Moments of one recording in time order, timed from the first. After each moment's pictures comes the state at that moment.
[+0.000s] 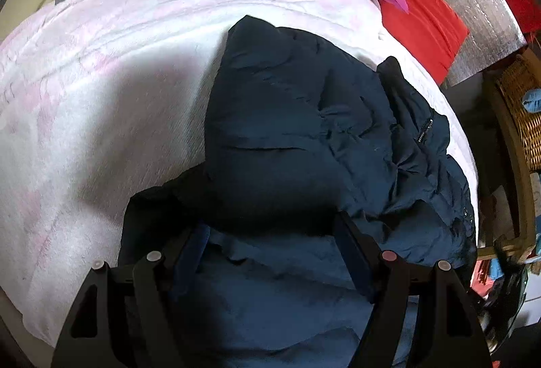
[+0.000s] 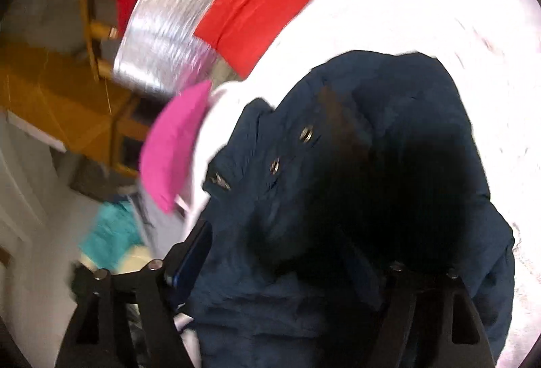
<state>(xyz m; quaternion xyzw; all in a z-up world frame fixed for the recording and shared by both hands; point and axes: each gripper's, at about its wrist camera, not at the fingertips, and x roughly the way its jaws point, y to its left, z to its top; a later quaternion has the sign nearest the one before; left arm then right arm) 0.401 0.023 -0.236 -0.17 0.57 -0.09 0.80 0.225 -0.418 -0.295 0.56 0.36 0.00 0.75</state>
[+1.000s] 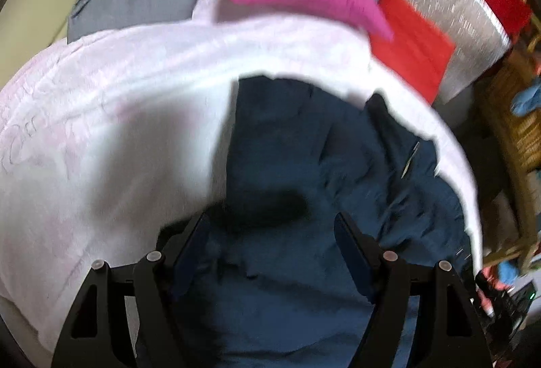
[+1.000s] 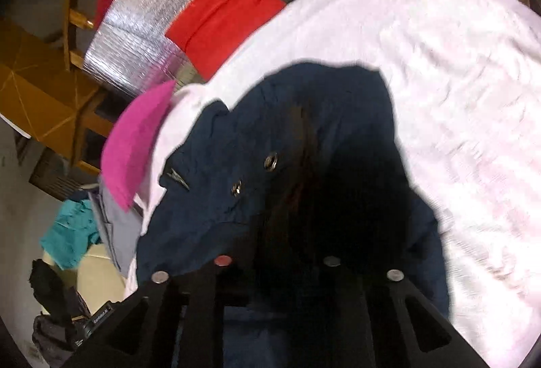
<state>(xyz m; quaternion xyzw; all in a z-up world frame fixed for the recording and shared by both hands) 0.402 0.047 -0.205 -0.18 0.50 -0.09 0.84 0.189 -0.419 -0.258 0.44 0.39 -0.08 0.80</state>
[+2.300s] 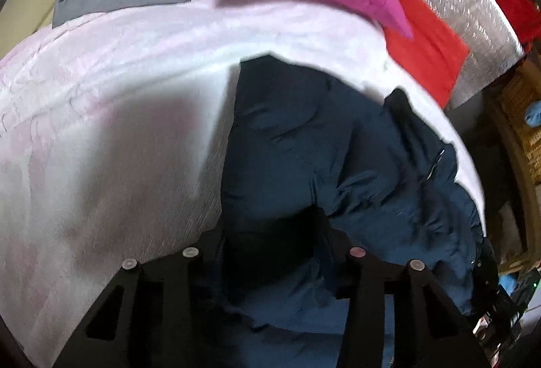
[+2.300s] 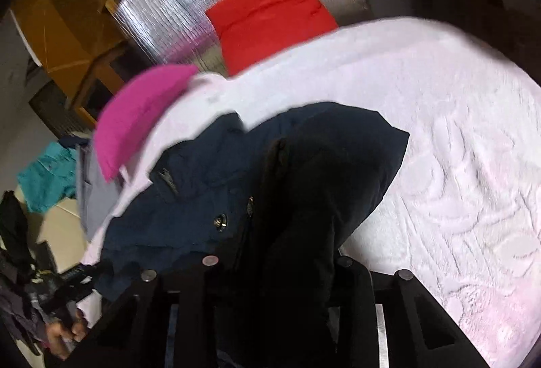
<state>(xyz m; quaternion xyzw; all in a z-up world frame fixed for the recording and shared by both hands) 0.415 0.038 -0.245 -0.17 0.52 -0.08 0.83 0.254 -0.426 -0.283 0.31 0.46 -0.04 0.83</state>
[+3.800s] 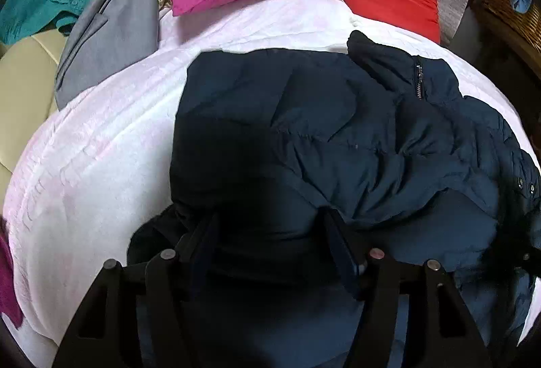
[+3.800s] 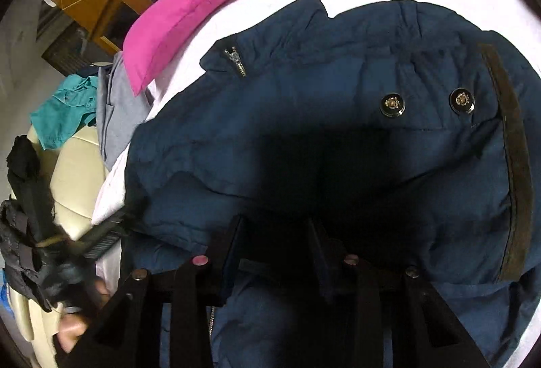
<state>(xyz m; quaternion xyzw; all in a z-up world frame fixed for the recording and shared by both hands) 0.366 -0.033 -0.224 0.03 0.49 -0.06 0.87 0.271 -0.306 -0.289 0.30 0.53 0.07 0.79</state>
